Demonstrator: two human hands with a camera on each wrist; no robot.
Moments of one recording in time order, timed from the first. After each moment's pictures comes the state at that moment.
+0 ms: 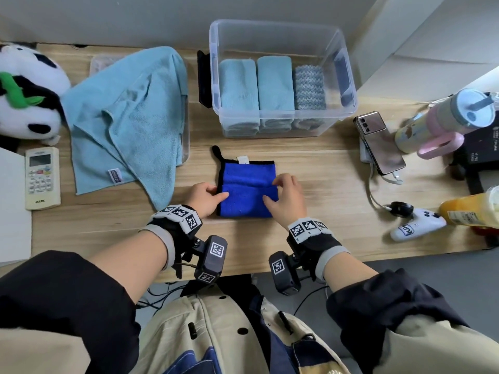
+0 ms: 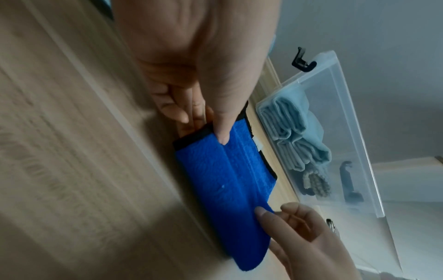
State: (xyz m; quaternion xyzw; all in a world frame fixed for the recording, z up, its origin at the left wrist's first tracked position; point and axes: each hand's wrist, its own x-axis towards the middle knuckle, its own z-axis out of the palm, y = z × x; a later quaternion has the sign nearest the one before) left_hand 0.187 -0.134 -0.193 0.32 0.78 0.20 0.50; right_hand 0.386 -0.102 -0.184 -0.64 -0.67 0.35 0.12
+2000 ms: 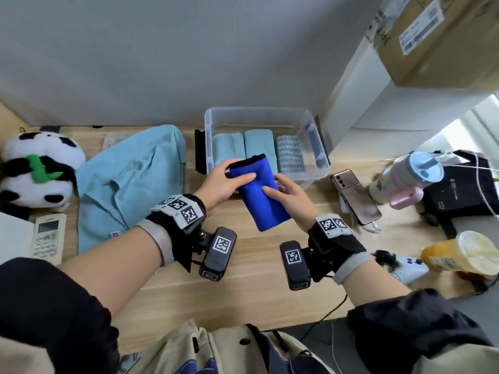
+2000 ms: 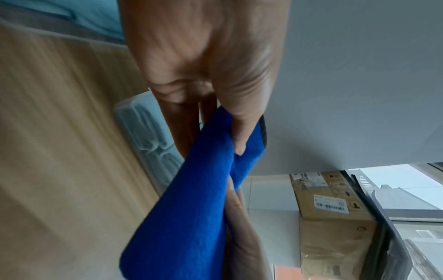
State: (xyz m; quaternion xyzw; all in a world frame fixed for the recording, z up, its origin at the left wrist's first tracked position) left_hand 0.205 -0.026 -0.064 0.35 0.60 0.44 0.57; right_hand 0.376 -0.012 -0.071 -0.50 -0.53 0.63 0.26
